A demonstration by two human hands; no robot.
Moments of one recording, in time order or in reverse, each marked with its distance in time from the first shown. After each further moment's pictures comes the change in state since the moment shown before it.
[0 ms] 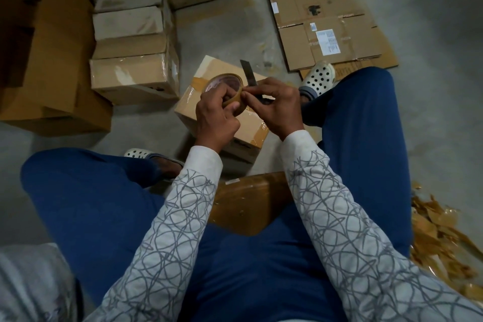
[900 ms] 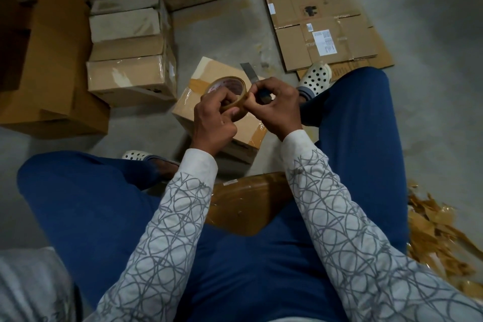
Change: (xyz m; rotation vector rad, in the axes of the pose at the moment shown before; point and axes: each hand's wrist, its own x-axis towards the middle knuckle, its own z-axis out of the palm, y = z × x) left_hand -0.004 0.002 -0.008 -0.067 -0.080 0.039; right_hand -0.001 -0.009 -0.003 0.035 0.019 0.170
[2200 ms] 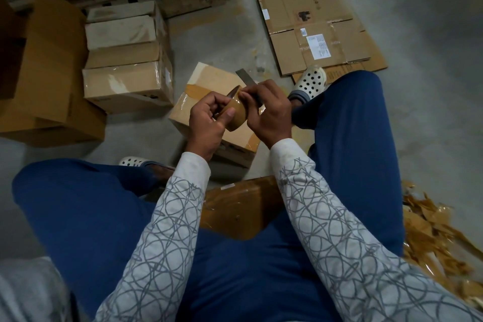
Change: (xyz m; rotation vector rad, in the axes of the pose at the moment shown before) left_hand 0.004 -0.005 0.007 -0.510 -0.006 -0.243; right_hand -0.005 0.005 0.012 -0.206 0.208 -0.309
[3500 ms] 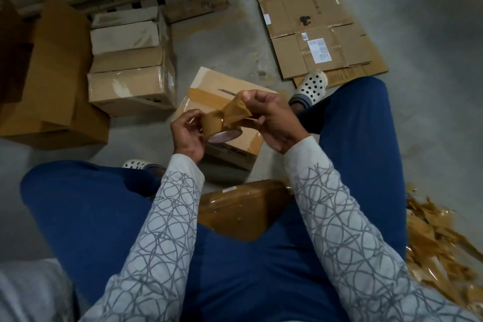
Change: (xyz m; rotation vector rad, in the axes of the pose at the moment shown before) left_hand 0.018 -0.043 -0.033 -0.732 0.330 -0.611; right_hand 0.024 -0.042 -0.034 1.021 -0.443 0.958
